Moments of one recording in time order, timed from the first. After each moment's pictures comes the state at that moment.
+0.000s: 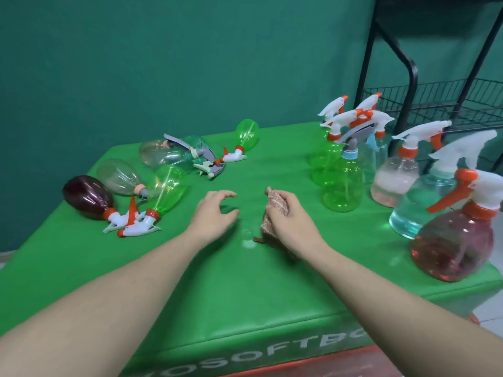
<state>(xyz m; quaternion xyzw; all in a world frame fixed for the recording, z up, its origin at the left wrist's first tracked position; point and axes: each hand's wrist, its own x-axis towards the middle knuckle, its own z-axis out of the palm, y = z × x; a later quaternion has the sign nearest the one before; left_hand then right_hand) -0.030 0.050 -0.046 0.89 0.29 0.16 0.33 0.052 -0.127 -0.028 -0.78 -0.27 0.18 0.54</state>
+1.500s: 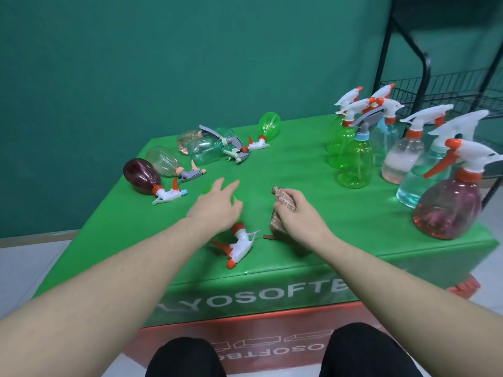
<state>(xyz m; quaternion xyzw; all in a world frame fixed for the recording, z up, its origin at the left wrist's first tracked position) -0.129 0.002 0.001 0.94 0.32 0.04 0.08 -0.019 -0.158 -0.027 -0.79 -0.32 0.18 0.49</state>
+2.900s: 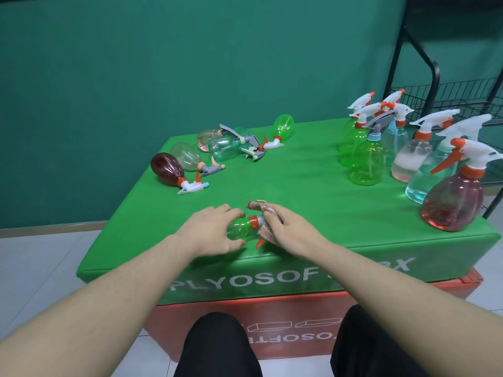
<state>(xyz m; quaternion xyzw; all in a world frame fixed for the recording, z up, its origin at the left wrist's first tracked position) -0.225 -0.002 -0.007 0.98 0.20 -0.03 -0.01 -0.085 -0.155 -0.033 -0.77 -0.48 0.17 0.38</state>
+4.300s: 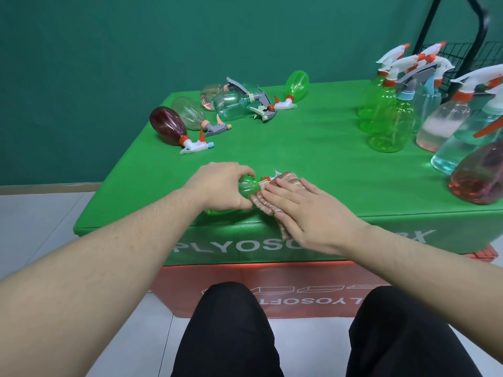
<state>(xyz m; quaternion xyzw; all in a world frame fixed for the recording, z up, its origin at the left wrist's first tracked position) -0.217 0.003 -0.005 0.97 0.23 -0.01 0.03 -0.088 -0.184 -0.051 -0.73 -0.68 -0.02 0.05</state>
